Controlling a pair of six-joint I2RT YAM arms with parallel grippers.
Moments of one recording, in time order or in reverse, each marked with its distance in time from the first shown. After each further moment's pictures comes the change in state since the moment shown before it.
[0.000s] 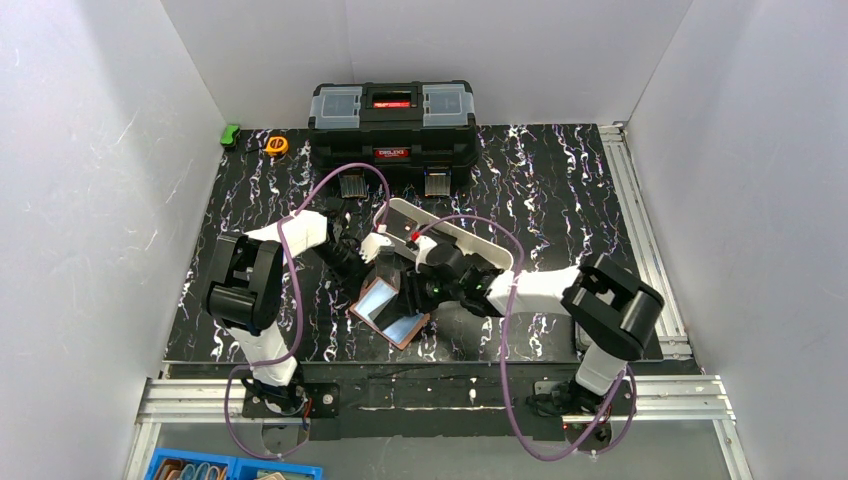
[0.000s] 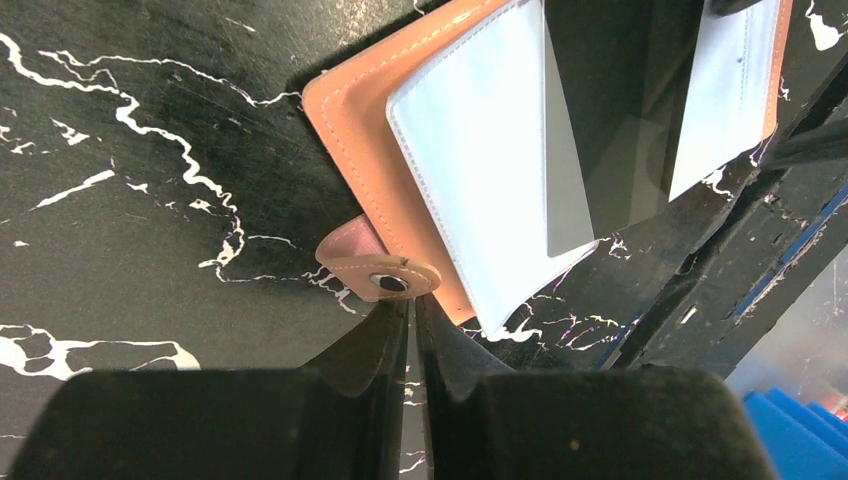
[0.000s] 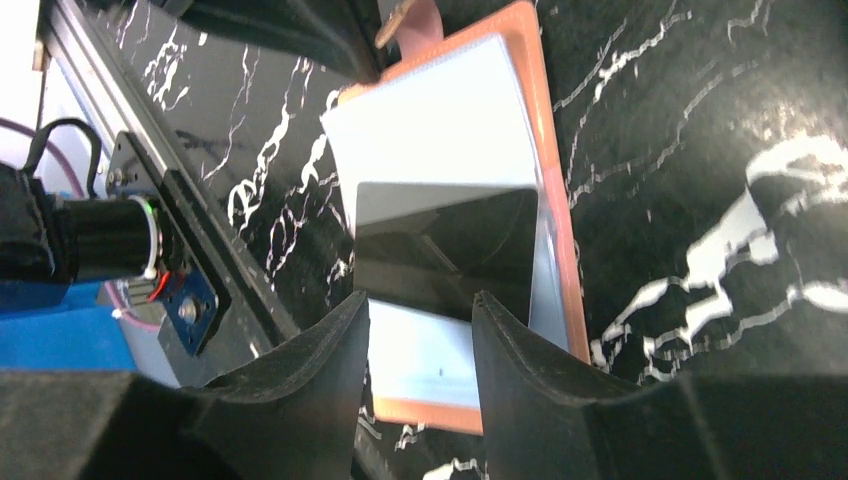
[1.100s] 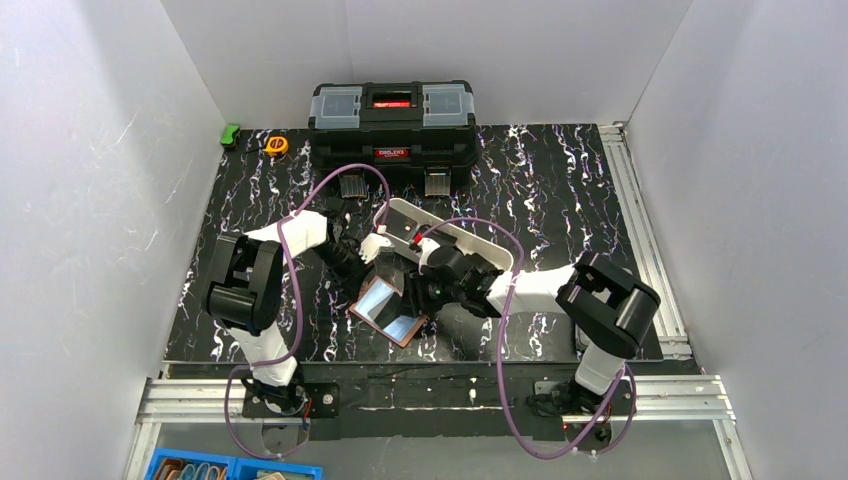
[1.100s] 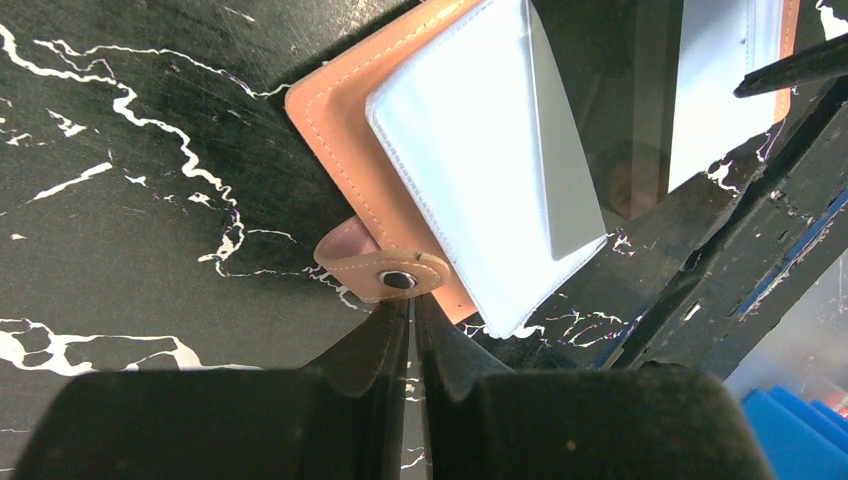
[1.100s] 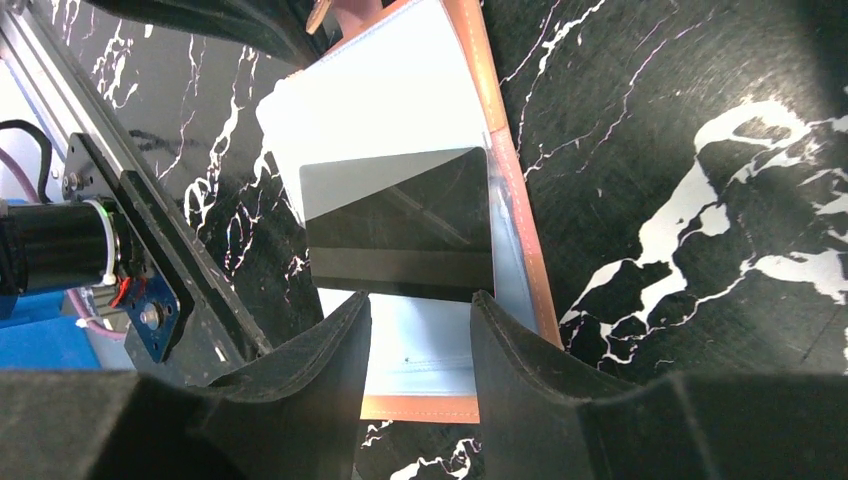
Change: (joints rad) left arm 0.000 -0.001 -0.003 -0.003 -0.014 0.001; right arm -0.011 -0.013 -0.047 0.002 0.027 -0.005
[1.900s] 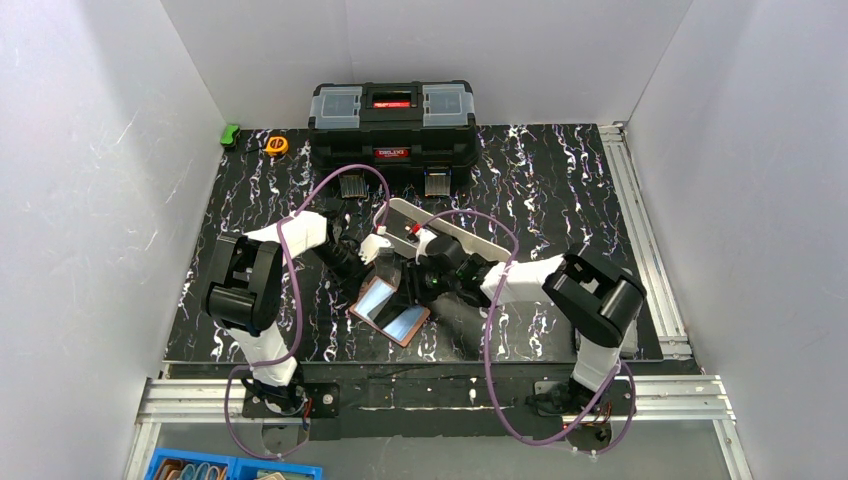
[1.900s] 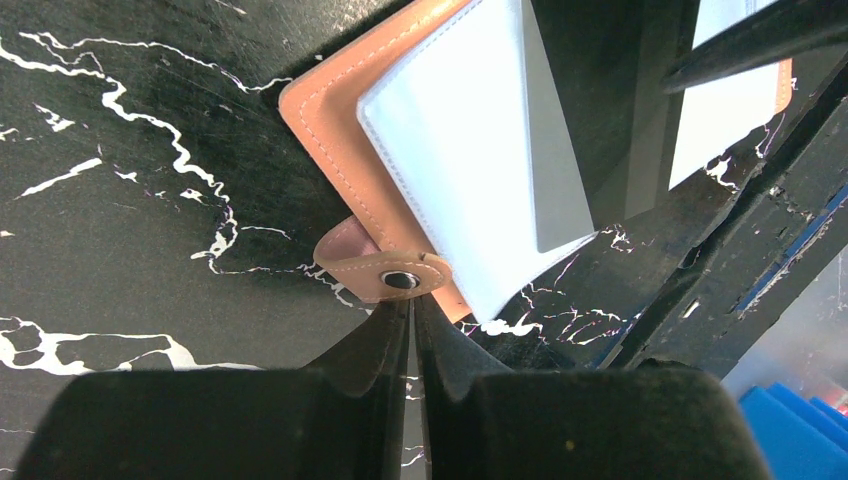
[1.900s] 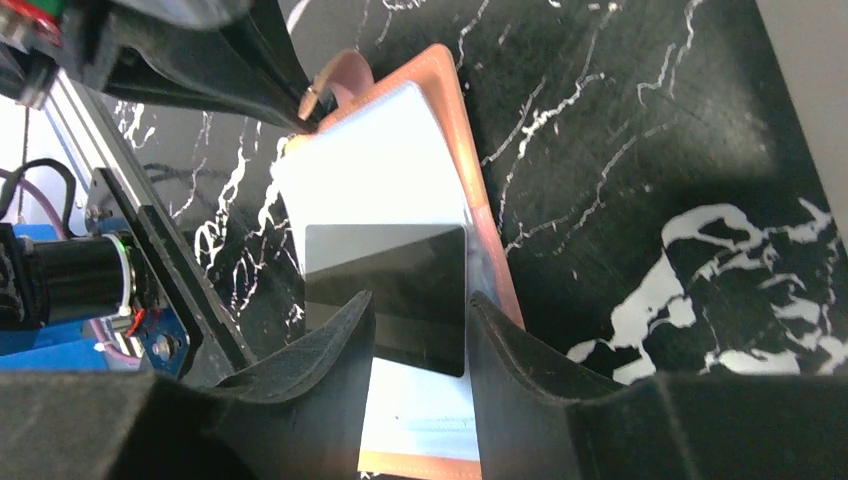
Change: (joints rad) left arm 0.000 -0.003 -0.005 -0.002 0.000 0.003; right arm -0.053 0.072 0.060 0.035 -0.058 -0.005
